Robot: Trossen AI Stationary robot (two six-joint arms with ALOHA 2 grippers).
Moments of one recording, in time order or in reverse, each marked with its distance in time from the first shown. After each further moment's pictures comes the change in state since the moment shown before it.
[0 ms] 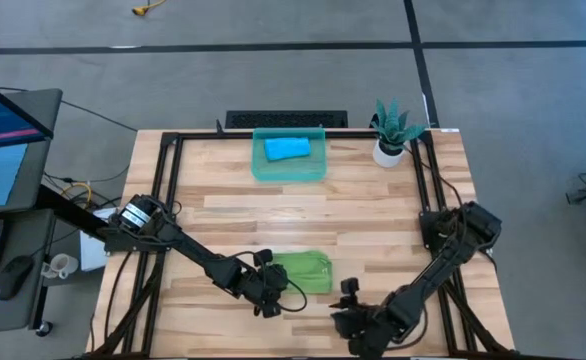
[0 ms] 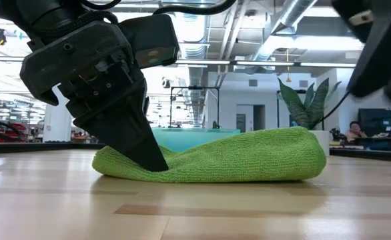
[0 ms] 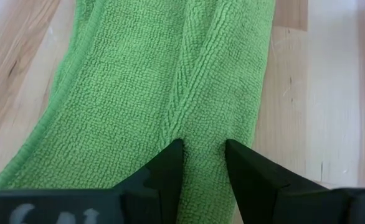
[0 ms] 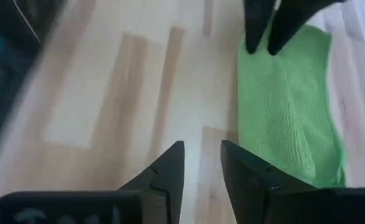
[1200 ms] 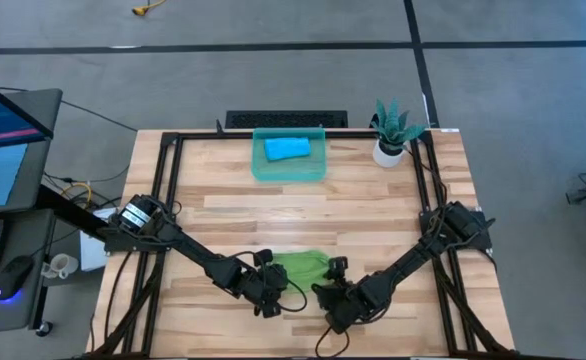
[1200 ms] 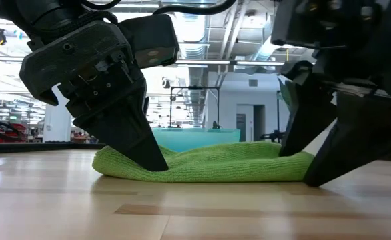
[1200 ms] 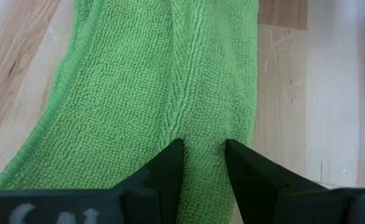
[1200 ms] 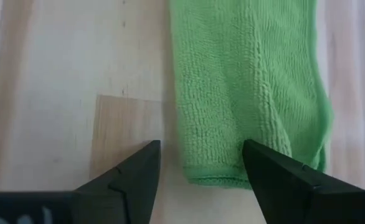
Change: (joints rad) left arm 0.000 0.000 0.000 -0.001 0.002 0.000; right arm -0.199 0.113 0.005 -0.124 -0.078 -0.039
